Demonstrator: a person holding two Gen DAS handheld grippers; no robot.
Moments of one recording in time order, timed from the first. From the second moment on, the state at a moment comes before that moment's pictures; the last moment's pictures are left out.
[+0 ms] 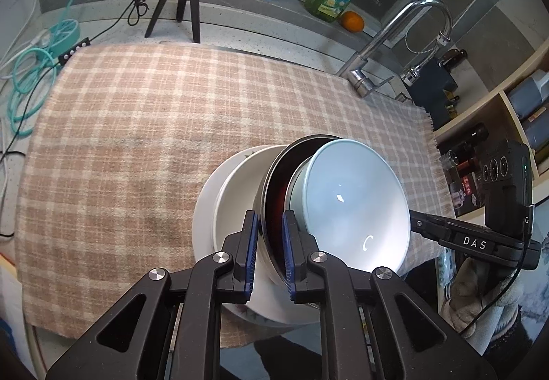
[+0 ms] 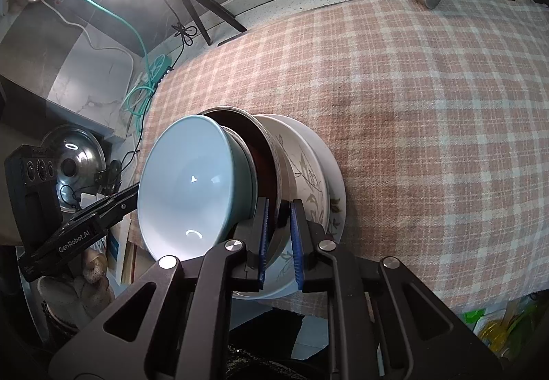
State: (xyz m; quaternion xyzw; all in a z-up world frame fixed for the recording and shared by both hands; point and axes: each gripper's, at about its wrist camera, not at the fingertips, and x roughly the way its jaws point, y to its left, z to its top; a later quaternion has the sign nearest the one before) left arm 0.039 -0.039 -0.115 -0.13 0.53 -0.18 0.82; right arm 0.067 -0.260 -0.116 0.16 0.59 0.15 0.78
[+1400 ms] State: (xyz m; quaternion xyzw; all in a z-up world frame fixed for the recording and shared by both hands) left arm 0.001 -0.038 -0.033 -0.06 0.42 -0.12 0.90; right arm 0.025 -0.281 -0.014 0.08 0.44 0.12 0.88
